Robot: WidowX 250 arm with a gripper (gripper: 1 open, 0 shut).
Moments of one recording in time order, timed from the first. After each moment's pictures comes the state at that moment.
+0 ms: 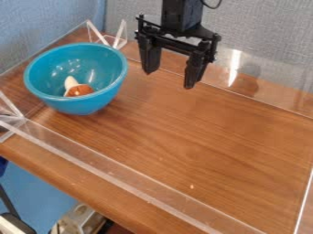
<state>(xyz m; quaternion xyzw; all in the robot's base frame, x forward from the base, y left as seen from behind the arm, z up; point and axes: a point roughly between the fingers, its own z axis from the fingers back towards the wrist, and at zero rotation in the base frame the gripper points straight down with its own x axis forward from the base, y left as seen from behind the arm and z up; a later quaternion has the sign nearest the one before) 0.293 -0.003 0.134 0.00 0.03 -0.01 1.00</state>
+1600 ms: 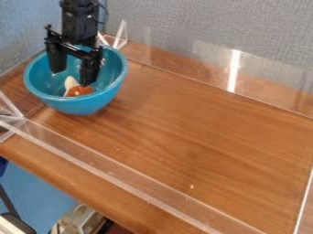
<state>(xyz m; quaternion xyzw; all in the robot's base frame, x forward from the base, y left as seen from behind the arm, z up) 0.287 0.159 0.080 0.05 0.09 0.01 0.99</state>
